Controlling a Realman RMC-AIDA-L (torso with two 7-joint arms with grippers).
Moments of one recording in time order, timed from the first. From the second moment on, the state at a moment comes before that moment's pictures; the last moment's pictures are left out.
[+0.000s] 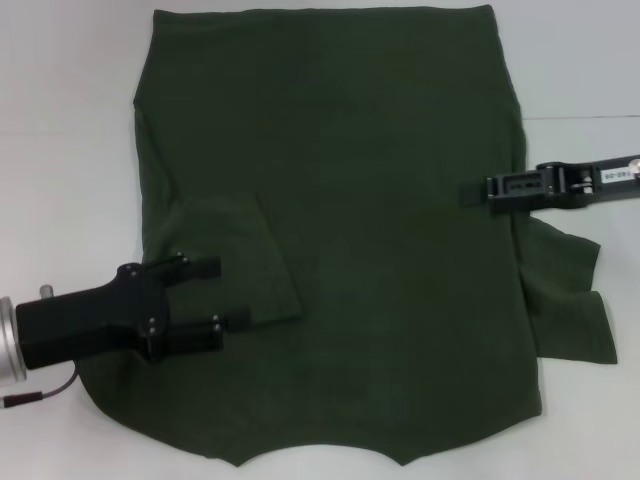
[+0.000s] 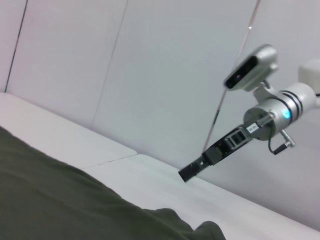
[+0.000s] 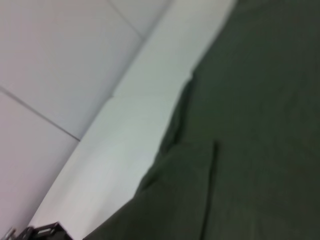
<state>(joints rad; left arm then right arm) -0.52 -2.08 0.43 0.56 2.10 1.72 -1.28 0.72 1.85 -0.85 -0.57 -2.00 -1.47 2.26</state>
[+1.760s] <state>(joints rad) -0.52 -2.08 0.44 0.55 2.21 1.70 -1.16 0.66 1.80 -0.60 -0.53 -2.49 -1.48 2.49</state>
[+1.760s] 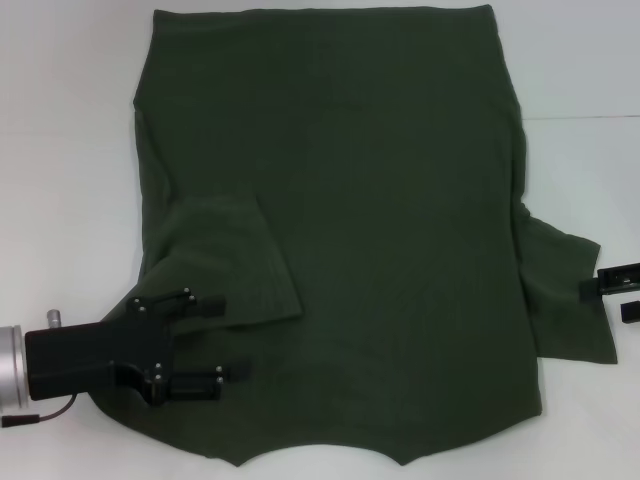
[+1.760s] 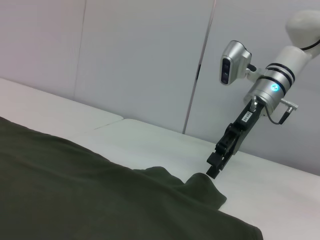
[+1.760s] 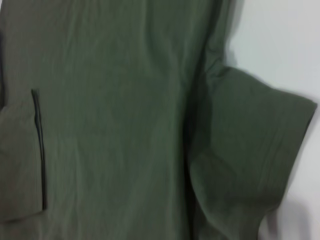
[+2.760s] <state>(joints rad) -0.52 -2.08 0.44 0.55 2.21 1.70 -1.15 0.67 1.83 -0.60 -0.48 -2.46 -1.38 2.41</state>
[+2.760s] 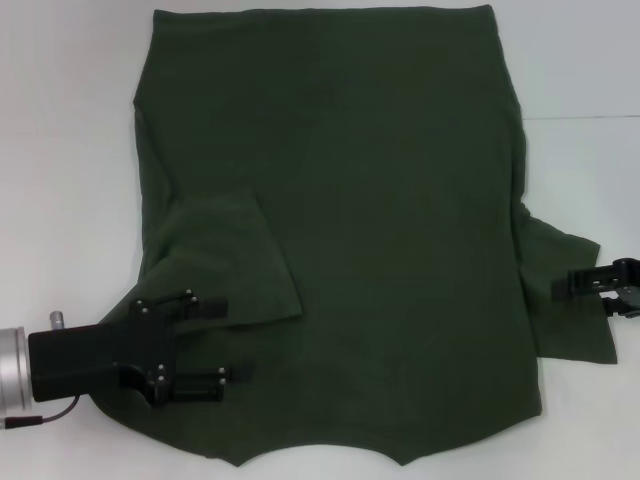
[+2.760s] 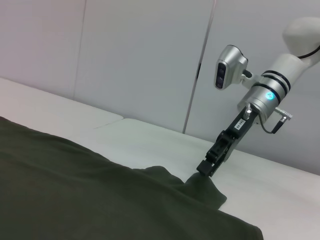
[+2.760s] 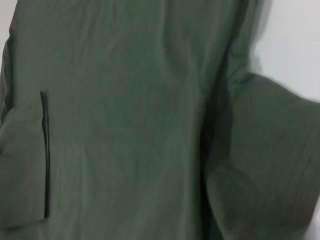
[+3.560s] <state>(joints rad) -0.52 -2.08 0.44 0.55 2.21 1.70 -1.15 0.67 1.83 -0.61 -0.48 -2.47 -1.37 2.41</state>
